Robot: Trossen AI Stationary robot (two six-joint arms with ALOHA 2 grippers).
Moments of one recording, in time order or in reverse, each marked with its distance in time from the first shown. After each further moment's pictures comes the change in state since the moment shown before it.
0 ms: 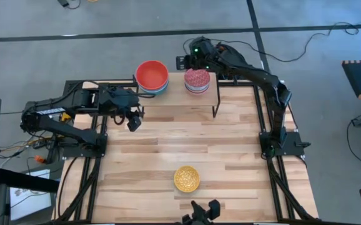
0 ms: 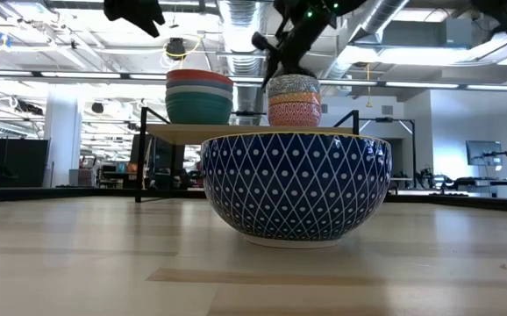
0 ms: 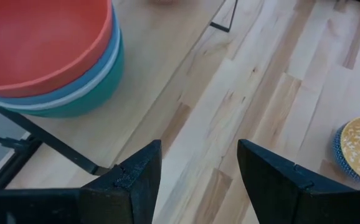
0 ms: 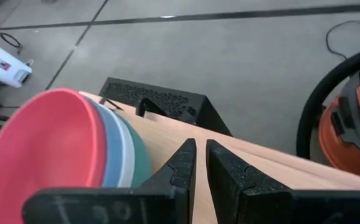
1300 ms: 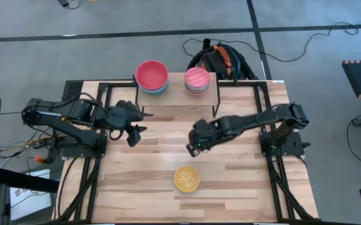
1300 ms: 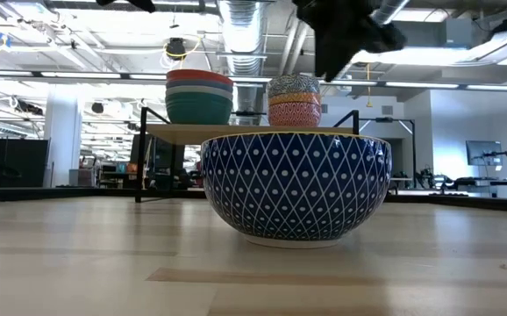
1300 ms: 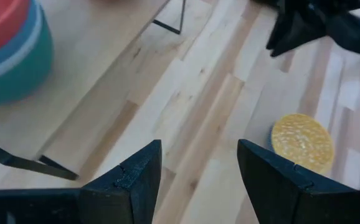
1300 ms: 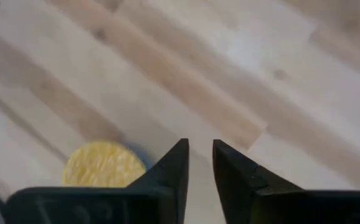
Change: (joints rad) left arm -0.257 0.010 0.000 0.035 -0.058 -0.229; right arm 0.736 -0.198 -0.385 -0.425 0.011 0.466
